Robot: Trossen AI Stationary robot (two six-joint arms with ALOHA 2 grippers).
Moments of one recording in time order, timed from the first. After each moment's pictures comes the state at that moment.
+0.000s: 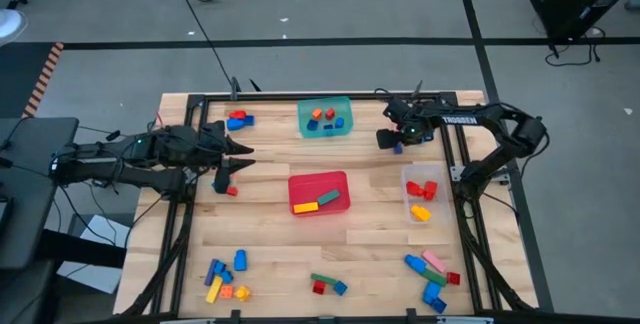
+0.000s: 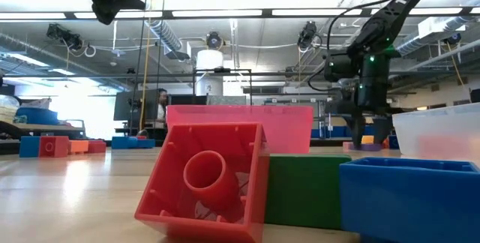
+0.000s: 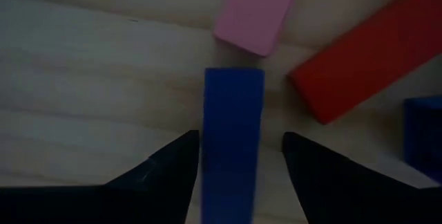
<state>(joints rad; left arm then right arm) 0.02 0.61 0.73 -0.46 -0.13 -0.24 -0.70 1.55 0.74 -0.58 0.04 0.73</state>
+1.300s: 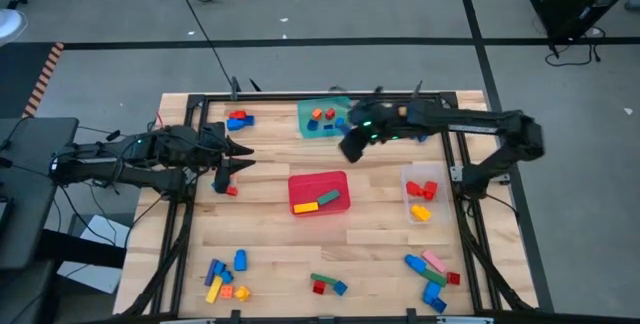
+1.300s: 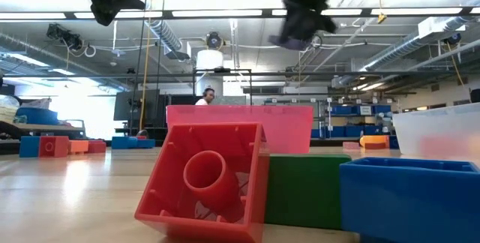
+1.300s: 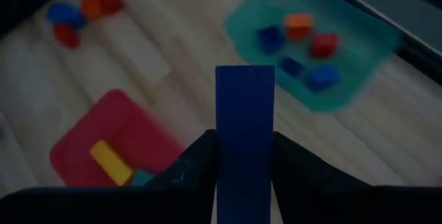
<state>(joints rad) 0.02 0.62 0.73 -0.46 -0.12 -0.29 -0.16 1.56 1.46 -0.85 0.19 0.53</state>
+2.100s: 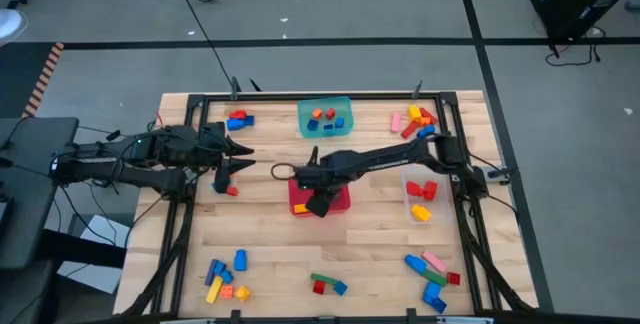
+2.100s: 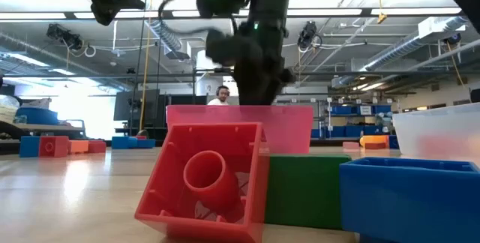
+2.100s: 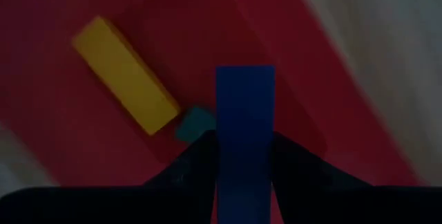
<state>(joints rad) 0.02 0.62 0.73 -0.46 -0.12 -0.29 0.04 2.16 1.77 -0.99 0.07 0.59</state>
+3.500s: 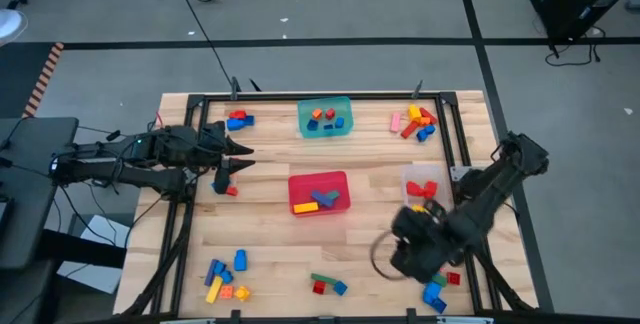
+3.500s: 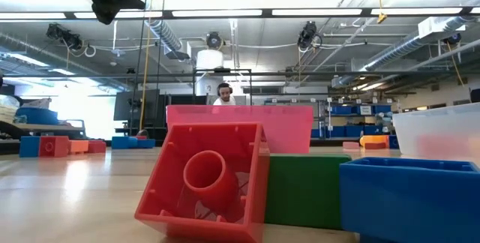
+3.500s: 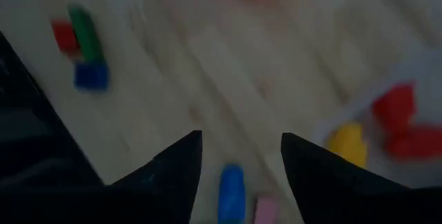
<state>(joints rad) 0.02 0.62 0.73 -0.47 -0.12 -0.24 0.75 1.62 1.54 -1.38 0.29 1.38</state>
